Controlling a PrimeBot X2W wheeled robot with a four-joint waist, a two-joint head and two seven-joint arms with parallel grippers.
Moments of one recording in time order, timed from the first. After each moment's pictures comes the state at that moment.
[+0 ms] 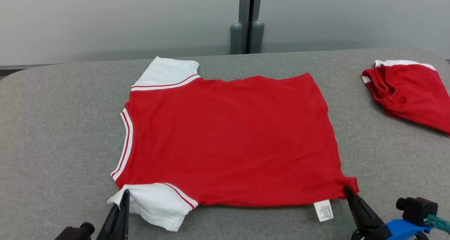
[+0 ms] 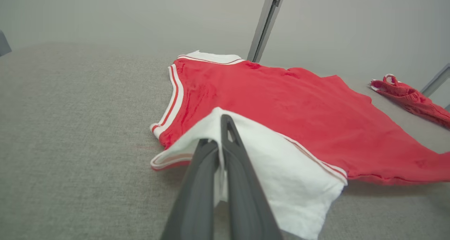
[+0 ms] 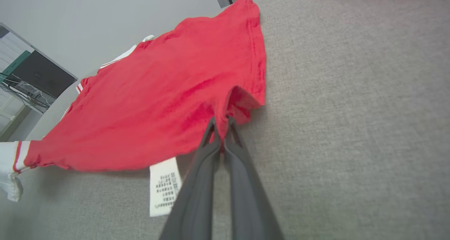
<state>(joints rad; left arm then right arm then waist) 0.19 0.25 -0.22 0.04 -0.46 -0.03 -0.20 0.05 -0.24 0.17 0.21 0.66 0.13 -0.06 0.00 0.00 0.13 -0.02</state>
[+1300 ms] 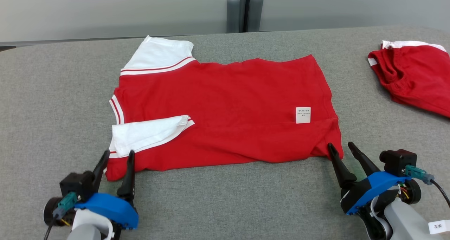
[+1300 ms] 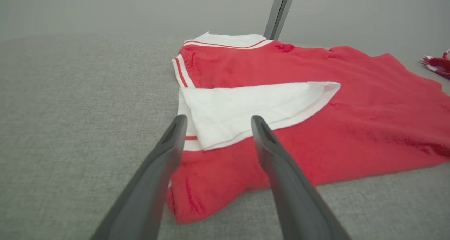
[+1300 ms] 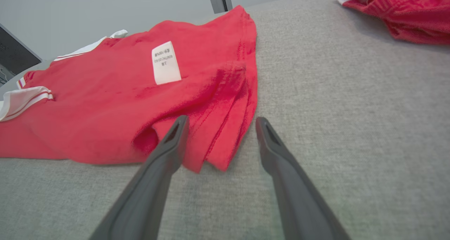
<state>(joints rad) -0.24 0.26 -0.26 0.55 -0.44 -0.11 -0.26 -0.36 -0.28 0.36 0.63 0.63 0.13 -0.23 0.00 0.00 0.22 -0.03</state>
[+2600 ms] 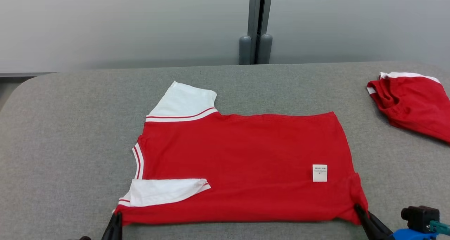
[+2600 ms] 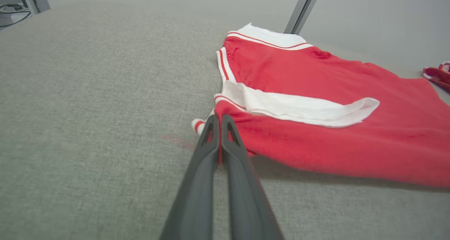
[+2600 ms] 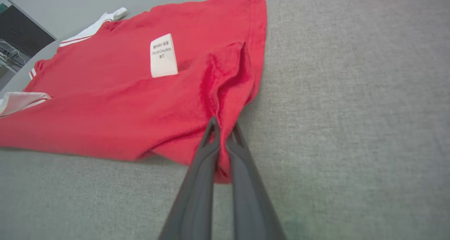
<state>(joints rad) 0.12 0.22 -0.18 0.34 -0.47 -0.05 -0.24 -0.02 -0.37 0.30 0.41 0.70 0.13 -0.11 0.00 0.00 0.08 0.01</state>
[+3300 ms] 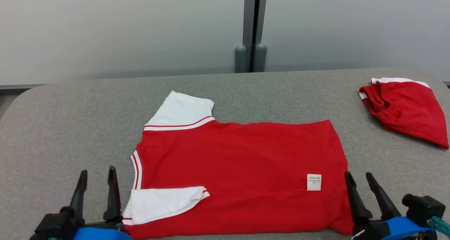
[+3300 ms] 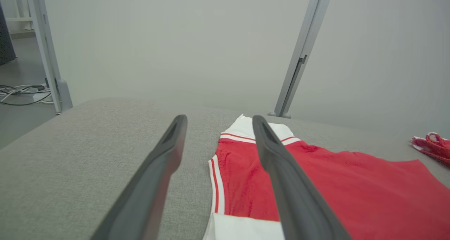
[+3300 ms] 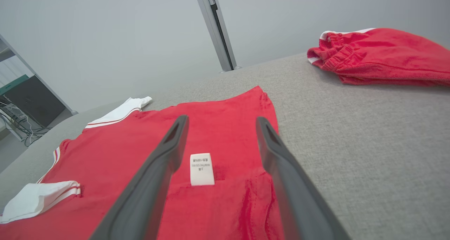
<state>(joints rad) 0.07 0.14 -0.05 0.16 -0.32 -0.04 -0.26 0.00 -0.18 0.10 0.26 0.50 0.13 -0.21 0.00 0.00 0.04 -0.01</state>
